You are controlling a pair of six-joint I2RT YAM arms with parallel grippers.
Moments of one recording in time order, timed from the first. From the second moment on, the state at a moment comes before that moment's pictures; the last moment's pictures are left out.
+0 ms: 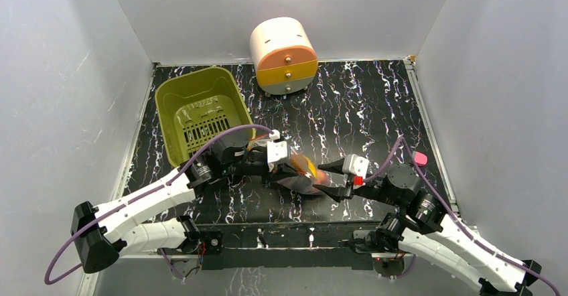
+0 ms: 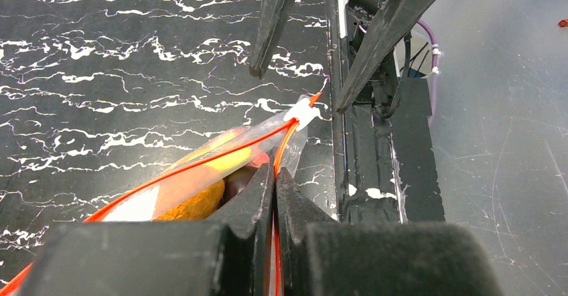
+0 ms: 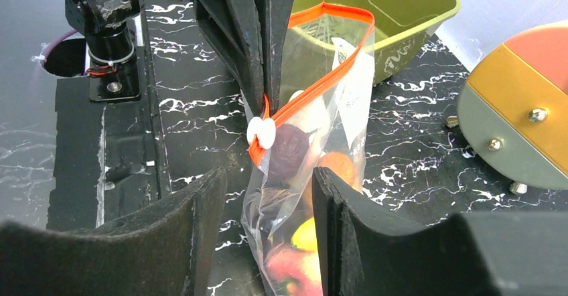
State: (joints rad) left arm -0.96 1.04 0.85 -0.15 0.55 0.21; right arm 0.88 0.39 0.54 -0.20 -0.35 -0.24
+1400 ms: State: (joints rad) left arm -0.96 1.04 0.91 -0.09 0.73 0.30; right arm 0.88 0.43 0.49 -0.12 -0.35 -0.28
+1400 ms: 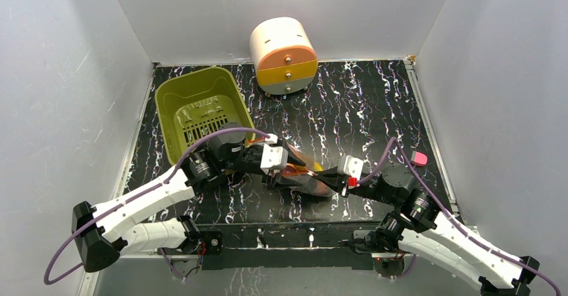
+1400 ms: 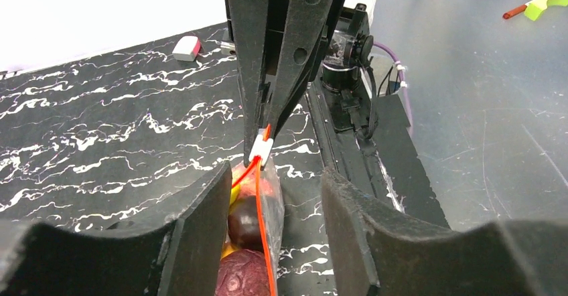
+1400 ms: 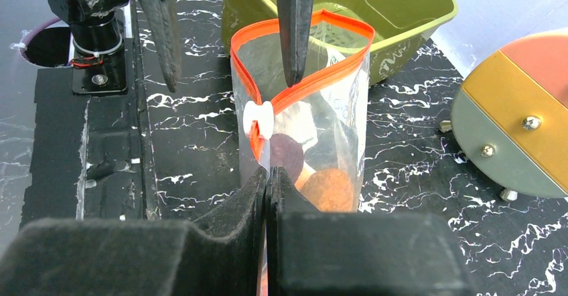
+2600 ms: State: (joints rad) left arm -0.96 1.13 0.95 -0.10 0.74 0.40; right arm 0.88 0.42 0.49 -0.12 -0.34 -0.26
